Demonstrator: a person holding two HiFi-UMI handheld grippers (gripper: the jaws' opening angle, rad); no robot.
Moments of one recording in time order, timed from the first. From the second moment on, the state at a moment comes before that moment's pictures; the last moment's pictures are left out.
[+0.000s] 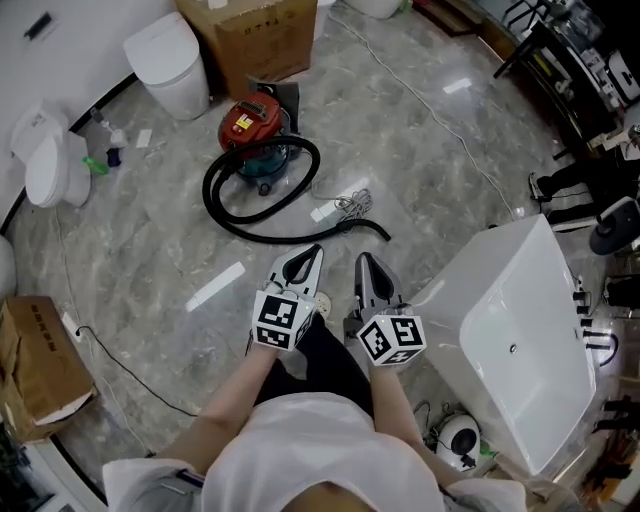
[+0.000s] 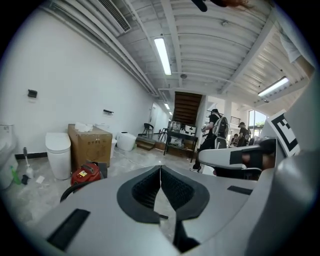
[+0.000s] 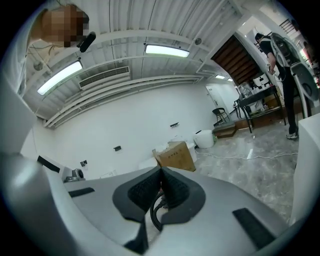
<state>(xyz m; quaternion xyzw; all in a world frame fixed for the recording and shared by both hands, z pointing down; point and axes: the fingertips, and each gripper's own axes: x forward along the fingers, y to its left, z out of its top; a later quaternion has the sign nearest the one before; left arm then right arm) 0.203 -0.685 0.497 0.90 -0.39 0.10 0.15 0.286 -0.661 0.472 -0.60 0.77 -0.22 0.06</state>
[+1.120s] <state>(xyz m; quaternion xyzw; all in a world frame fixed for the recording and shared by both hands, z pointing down) 0.272 -0.841 0.685 0.92 -0.26 0.25 0.16 0.438 -0.825 0.672 -0.63 0.73 -0.28 -0.01</state>
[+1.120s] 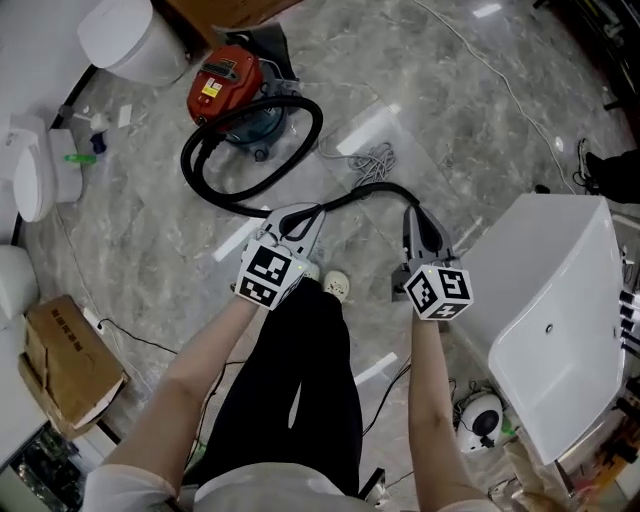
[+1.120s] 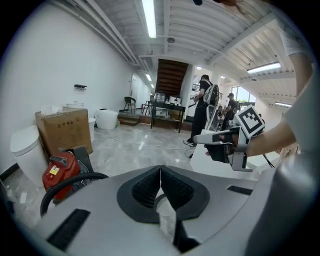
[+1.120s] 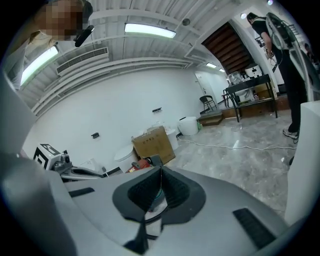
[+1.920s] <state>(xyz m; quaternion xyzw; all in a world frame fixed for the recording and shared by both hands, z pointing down) 0.267 -0.848 0.936 0.89 -0.23 0.32 0.22 0.447 -0.855 0.921 -0.60 0.72 -0.35 -0.08</state>
